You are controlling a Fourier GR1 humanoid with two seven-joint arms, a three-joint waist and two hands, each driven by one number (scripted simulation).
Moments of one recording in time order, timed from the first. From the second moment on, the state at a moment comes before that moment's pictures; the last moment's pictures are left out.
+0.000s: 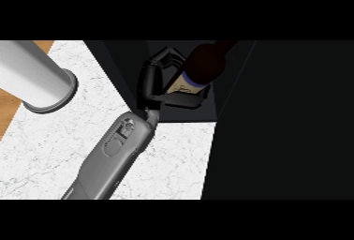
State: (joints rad) left arm -0.72 0.00 -0.31 -1.10 0.18 0.54 -0.23; right arm -0.57 -0.26 -0.07 -2.44 -0.16 -0.11 0.99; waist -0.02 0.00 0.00
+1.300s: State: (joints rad) left arm -0.83 0.00 -0.36 -0.57 0.41 0.55 -0.61; right arm -0.58 -0.23 -0.06 -2.41 -0.19 -0.08 0.96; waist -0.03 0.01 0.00
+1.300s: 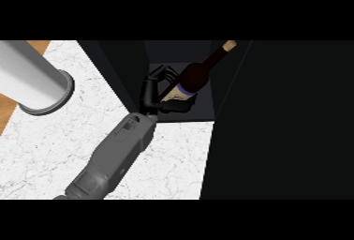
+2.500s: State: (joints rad) left arm -1.07 0.01 -0.18 -0.17 0.52 0.51 -0.77; right arm -0.59 -0.21 -0.05 -2.40 -0.21 -0.07 0.93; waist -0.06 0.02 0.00
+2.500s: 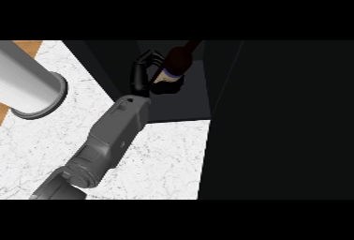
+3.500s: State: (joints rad) left arm -1.12 0.02 -0.12 -0.06 0.52 0.52 -0.71; right arm -0.62 -0.19 -0.05 -2.39 -0.23 -0.06 0.92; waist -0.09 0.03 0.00
